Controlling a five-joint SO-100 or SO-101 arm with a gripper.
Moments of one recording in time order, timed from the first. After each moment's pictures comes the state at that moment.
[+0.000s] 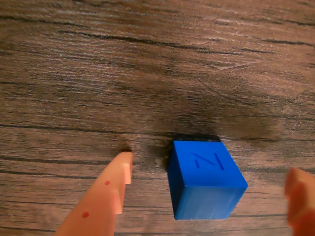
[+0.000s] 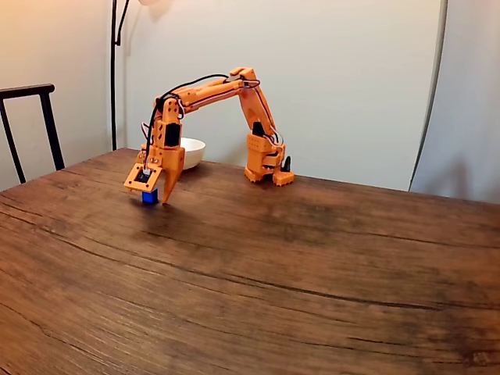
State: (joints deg) arm 39.6 61.2 79.4 65.8 136.3
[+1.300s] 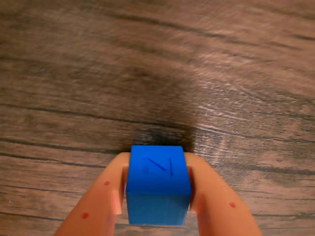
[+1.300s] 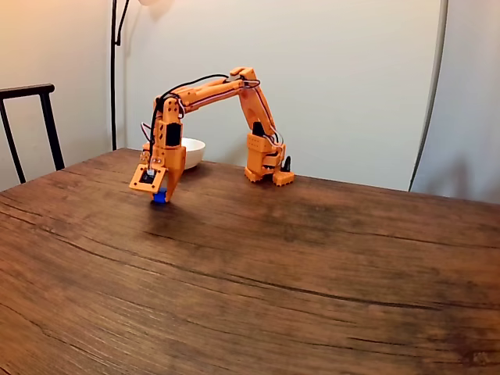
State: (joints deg) arm 39.6 61.2 79.2 68.5 140.4
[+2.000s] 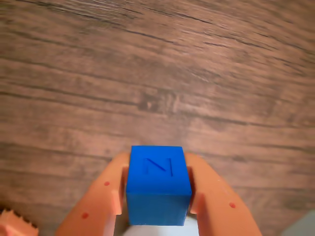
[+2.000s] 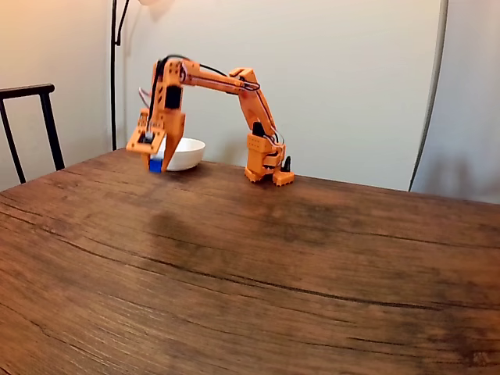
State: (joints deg) arm 38.2 60.9 46.8 95.7 141.8
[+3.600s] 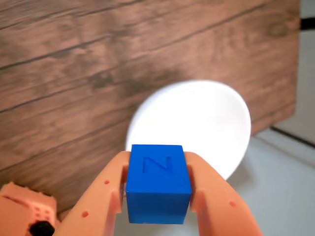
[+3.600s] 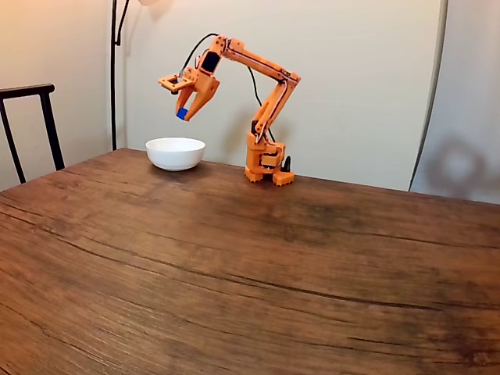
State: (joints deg) arm 70.5 122.1 102.7 82.4 141.9
